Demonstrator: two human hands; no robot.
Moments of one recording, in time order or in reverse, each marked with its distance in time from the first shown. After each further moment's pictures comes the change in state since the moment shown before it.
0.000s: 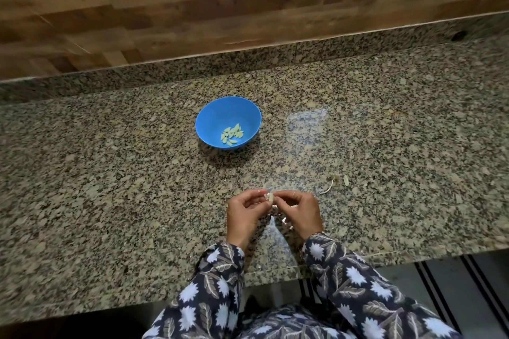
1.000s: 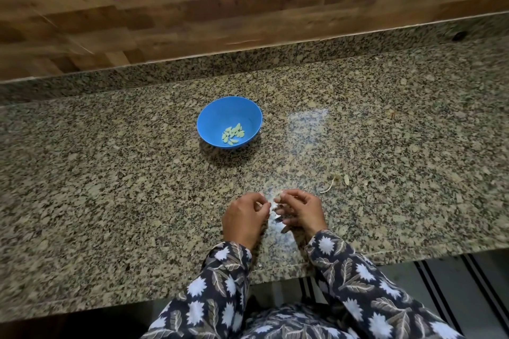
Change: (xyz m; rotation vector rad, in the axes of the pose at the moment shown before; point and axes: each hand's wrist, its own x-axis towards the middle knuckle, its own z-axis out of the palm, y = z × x) left_hand -0.003 -0.002 -0.005 0.918 0.026 0.230; right_hand -0.007 -0.014 -0.007 0.626 -0.046 0.406
